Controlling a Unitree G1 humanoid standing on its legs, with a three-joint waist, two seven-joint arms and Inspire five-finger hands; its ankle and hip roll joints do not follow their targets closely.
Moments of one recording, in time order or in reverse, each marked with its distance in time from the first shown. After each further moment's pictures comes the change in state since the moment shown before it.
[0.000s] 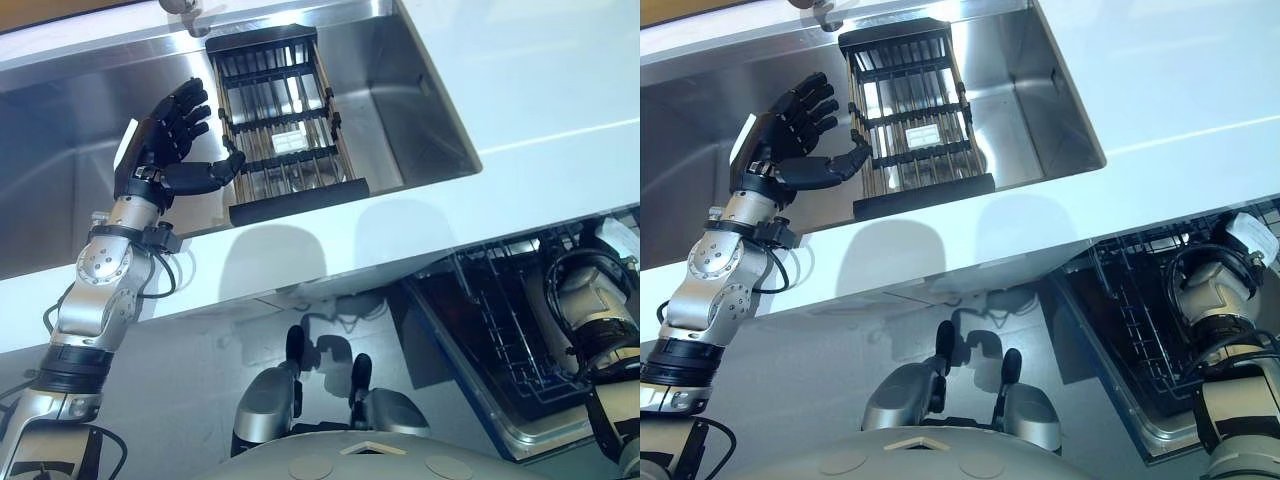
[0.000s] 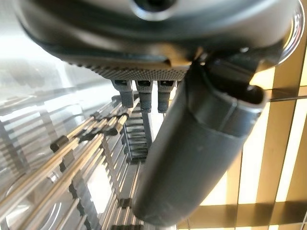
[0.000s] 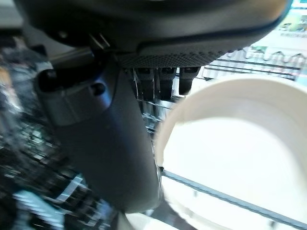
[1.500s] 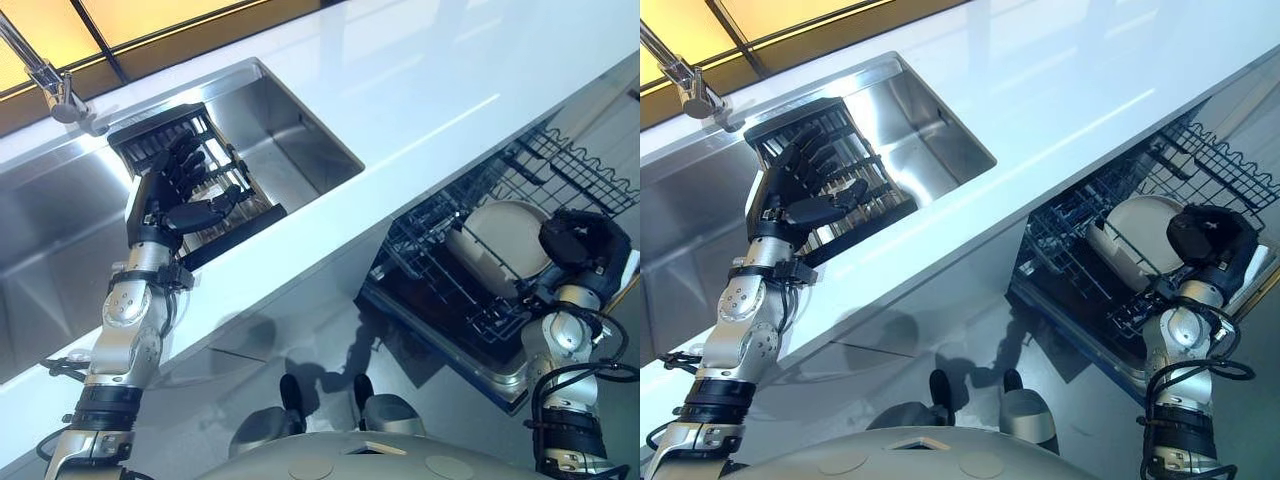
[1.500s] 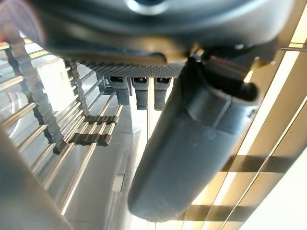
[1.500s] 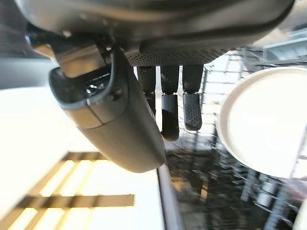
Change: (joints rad) left arm 0.166 -0.217 0.052 0.022 0.051 -0.066 0.034; right arm 0.405 0.437 -0.408 -0.578 0.711 -0.687 -0.328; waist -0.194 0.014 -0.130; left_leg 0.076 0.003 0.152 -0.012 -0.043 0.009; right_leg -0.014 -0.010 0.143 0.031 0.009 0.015
